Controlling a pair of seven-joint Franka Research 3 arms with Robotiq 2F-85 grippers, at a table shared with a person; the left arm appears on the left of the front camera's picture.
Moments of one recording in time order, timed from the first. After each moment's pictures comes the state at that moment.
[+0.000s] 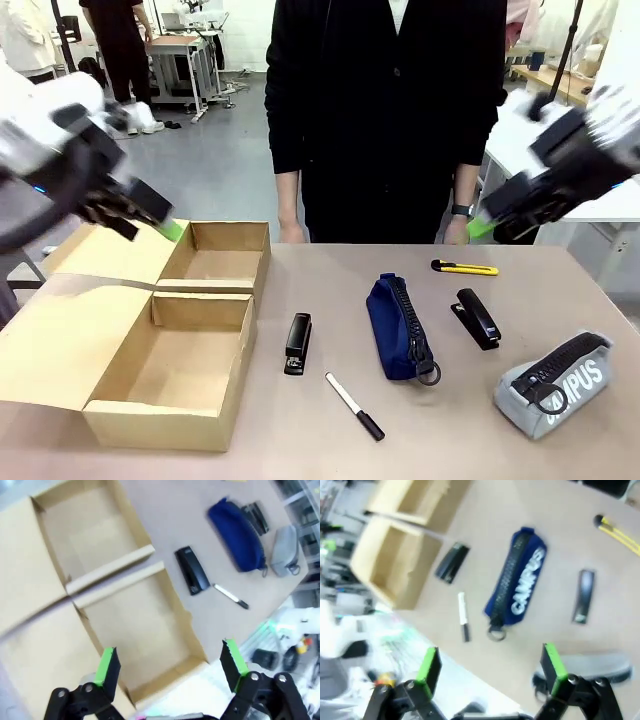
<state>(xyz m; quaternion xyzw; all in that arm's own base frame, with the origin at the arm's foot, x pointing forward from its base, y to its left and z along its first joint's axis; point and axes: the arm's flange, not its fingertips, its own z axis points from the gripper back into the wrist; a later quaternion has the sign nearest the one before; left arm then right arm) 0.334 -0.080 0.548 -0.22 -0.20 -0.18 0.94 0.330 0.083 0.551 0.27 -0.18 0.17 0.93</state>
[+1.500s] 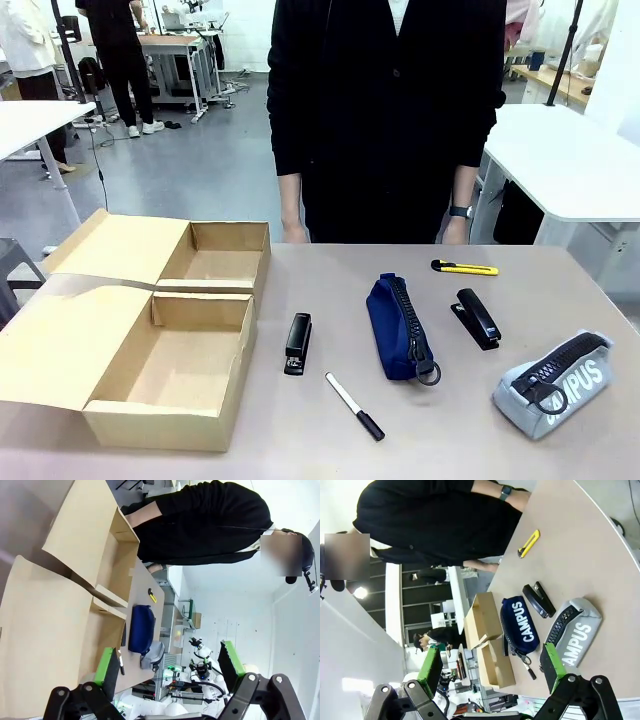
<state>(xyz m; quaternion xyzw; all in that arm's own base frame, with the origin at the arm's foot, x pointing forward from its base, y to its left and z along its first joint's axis) 0.281 0.190 0.481 -0.56 -0.24 0.25 0.76 0.221 -0.259 0.463 0.53 -0.24 -0.32 0.74</state>
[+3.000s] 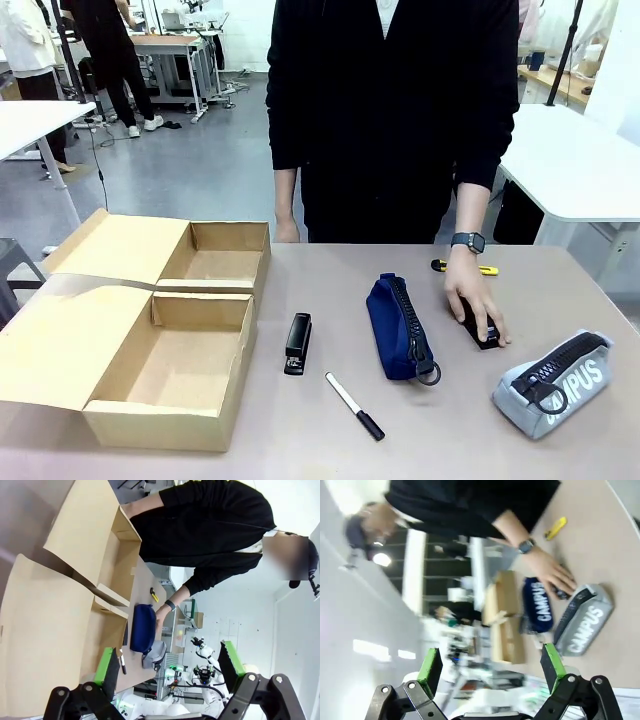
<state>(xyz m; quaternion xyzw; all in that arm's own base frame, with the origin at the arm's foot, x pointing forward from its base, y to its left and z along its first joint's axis) 0.282 0.189 0.481 -0.55 -0.24 0.25 0.76 0.171 -0.304 0.465 0.61 -0.25 -0.25 0.71</state>
